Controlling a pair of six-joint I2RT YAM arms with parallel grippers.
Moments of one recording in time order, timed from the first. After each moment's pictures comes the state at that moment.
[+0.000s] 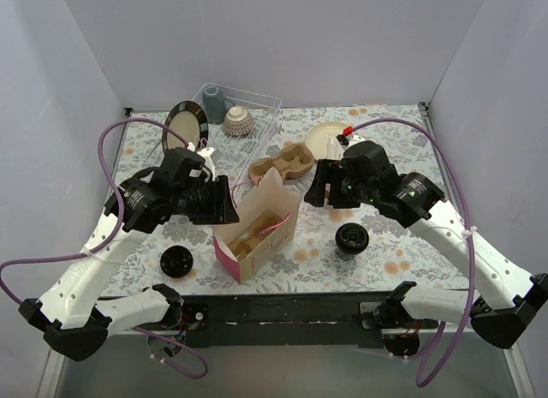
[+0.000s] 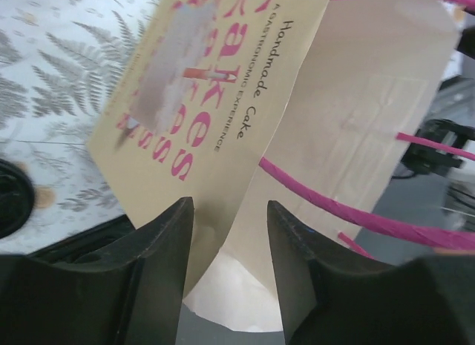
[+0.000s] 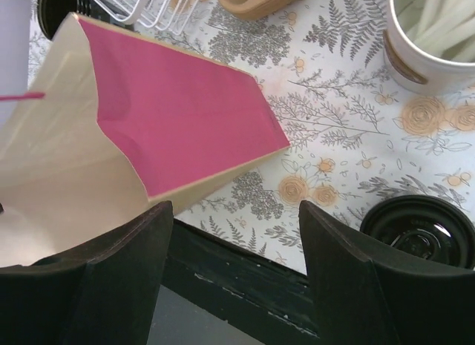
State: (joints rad) left arm -0.65 1.07 1.40 -1.19 0.10 -0.57; right arm 0.77 1.12 1.30 -0.88 0.03 0.65
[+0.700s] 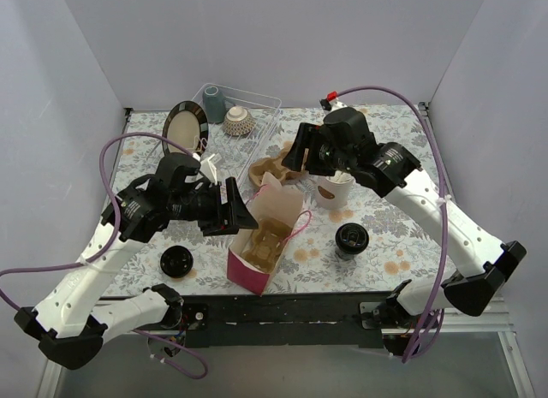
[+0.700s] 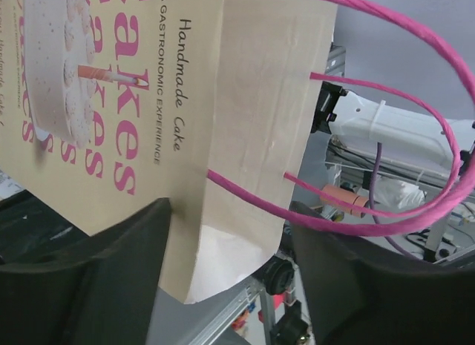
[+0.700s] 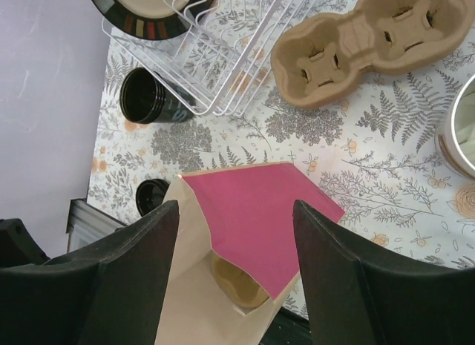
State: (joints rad) left arm -0.65 1.01 1.32 -1.06 0.41 -0.82; right arm 0.77 1.37 1.57 -0.77 0.04 0.71
